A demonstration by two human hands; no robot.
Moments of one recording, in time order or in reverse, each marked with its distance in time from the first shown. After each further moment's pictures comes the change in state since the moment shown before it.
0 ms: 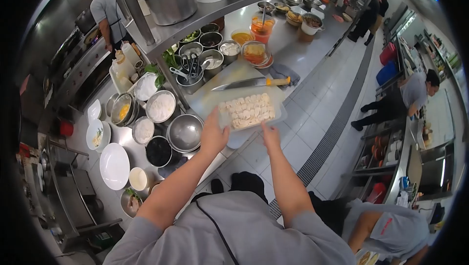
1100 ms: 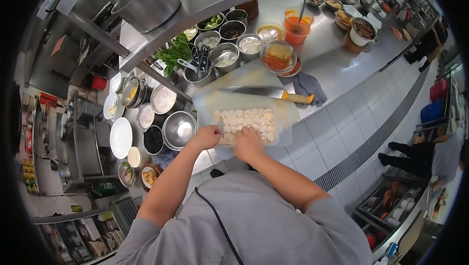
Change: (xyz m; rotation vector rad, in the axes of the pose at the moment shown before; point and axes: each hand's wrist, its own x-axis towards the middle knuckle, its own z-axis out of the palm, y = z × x) left_hand 0.052 -0.031 0.063 0.118 -0.542 -0.501; right_hand 0.041 -0.076 0.029 -1.293 -0.521 -1.078
